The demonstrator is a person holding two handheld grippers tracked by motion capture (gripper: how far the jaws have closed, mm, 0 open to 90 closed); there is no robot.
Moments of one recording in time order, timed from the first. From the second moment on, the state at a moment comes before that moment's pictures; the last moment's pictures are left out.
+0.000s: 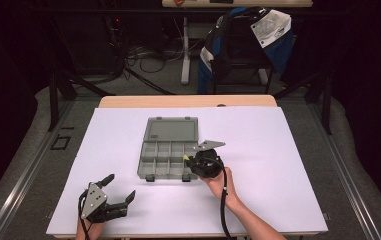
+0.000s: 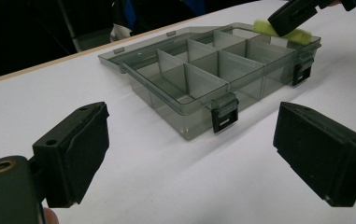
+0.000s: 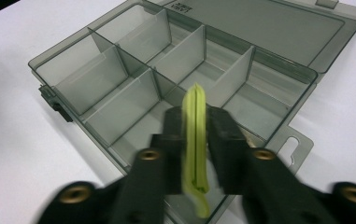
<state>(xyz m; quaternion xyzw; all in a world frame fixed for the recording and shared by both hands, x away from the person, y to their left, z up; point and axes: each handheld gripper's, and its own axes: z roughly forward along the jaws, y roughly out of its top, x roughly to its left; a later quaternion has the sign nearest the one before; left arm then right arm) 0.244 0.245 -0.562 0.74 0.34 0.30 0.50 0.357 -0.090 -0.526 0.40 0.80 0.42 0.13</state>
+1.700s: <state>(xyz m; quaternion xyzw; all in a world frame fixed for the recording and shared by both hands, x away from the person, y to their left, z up) 0.244 0.246 -0.562 0.74 0.34 0.30 0.50 0.318 -0.159 -0.502 0.32 0.82 0.44 0.17</state>
